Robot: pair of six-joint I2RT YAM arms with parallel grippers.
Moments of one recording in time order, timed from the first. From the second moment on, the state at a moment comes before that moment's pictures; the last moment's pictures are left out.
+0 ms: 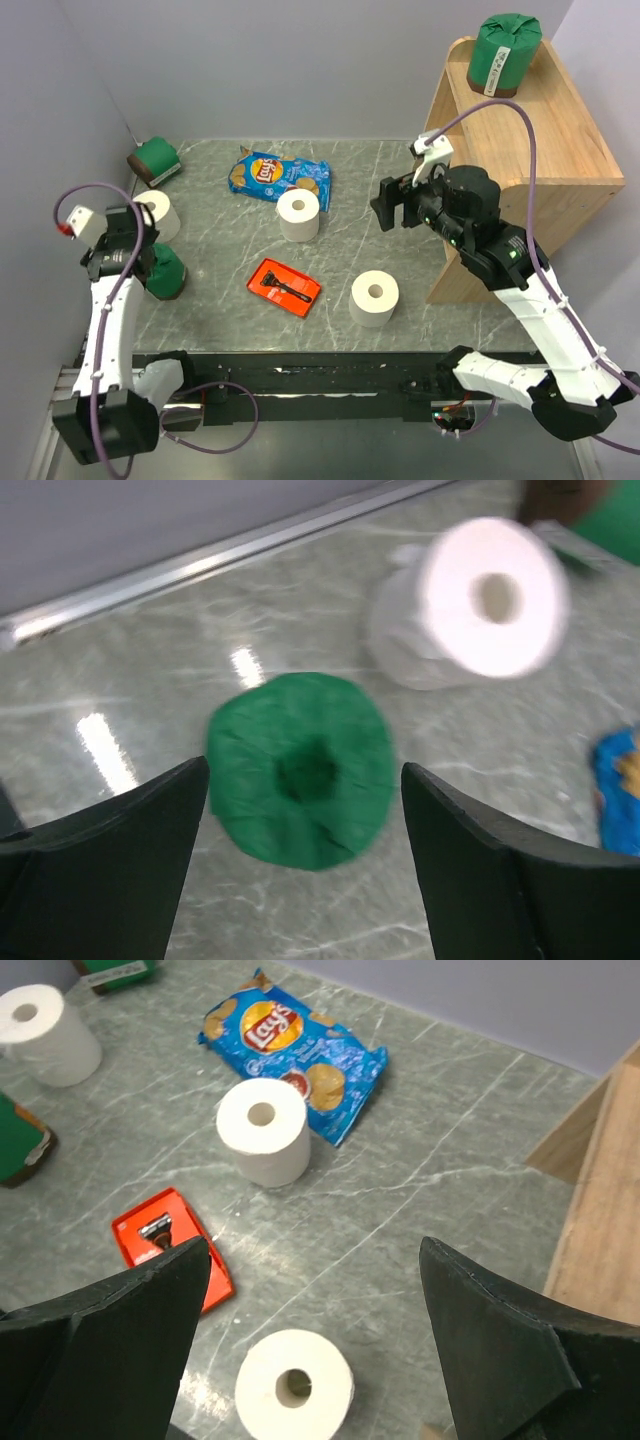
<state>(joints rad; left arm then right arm) 0.12 0.97 0.94 -0.70 -0.58 -0.84 0.61 1.05 1.46 -0.70 0.14 0.06</state>
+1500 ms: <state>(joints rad) -0.08 1.06 0.93 -0.61 -0.14 -0.75 0.62 0.98 1.32 -0.65 0.07 0.11</state>
